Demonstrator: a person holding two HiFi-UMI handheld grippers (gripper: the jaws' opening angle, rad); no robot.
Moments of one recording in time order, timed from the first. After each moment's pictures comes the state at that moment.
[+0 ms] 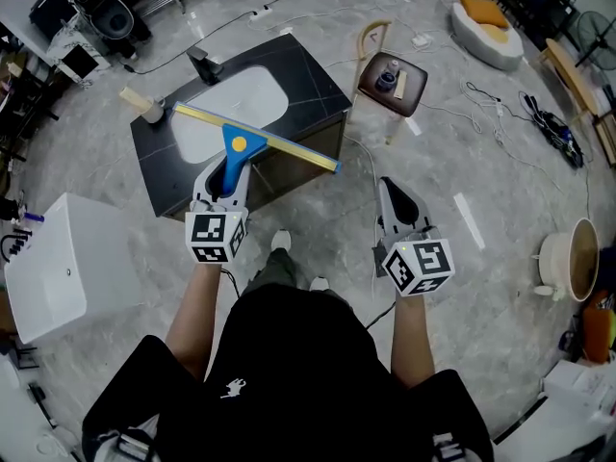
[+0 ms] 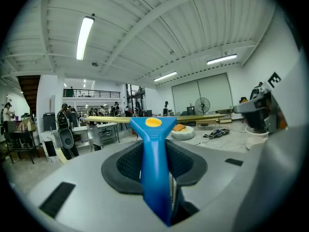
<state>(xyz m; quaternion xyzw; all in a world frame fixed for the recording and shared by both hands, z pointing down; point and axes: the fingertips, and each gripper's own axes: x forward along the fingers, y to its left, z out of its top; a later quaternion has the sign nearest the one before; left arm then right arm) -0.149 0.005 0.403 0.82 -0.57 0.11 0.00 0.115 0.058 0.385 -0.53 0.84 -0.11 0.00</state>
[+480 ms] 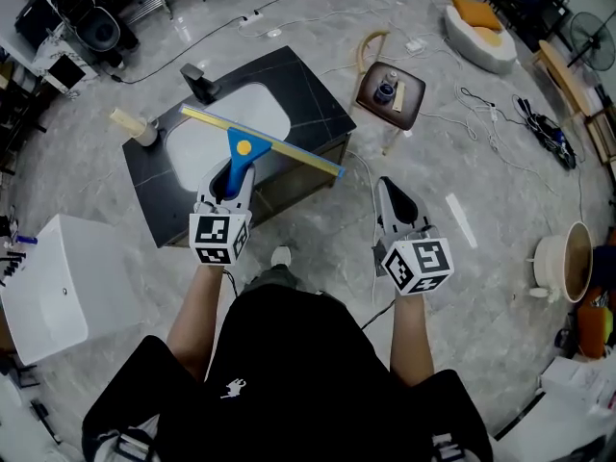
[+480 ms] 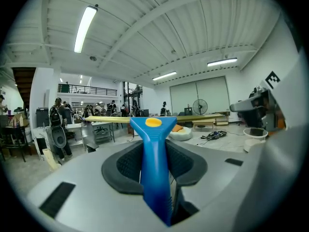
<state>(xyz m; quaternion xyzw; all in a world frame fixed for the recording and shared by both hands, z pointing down) -0.173 -0.092 0.413 0.84 -0.54 0.10 0.02 0.081 -0.034 0.379 -0.55 0.83 -0.11 -0.01</state>
